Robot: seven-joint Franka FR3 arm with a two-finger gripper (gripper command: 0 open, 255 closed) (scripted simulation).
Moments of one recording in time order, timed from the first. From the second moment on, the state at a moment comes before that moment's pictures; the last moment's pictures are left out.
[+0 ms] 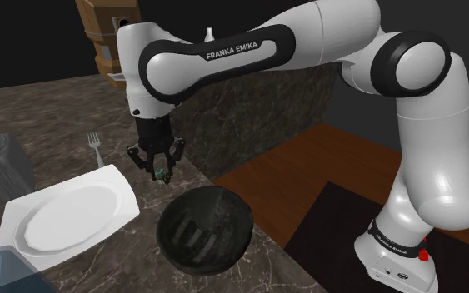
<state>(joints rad) 0.23 0.45 0.43 -1.41 -0.05 1.81 1.03</state>
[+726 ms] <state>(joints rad) 0.24 0.45 0.43 -1.35 -0.05 1.75 1.04</state>
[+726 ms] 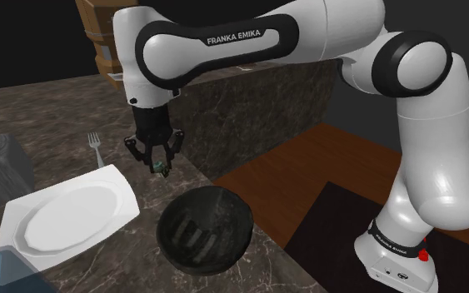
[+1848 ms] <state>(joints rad) 0.29 0.51 0.44 -1.02 -0.07 1.48 1.06</state>
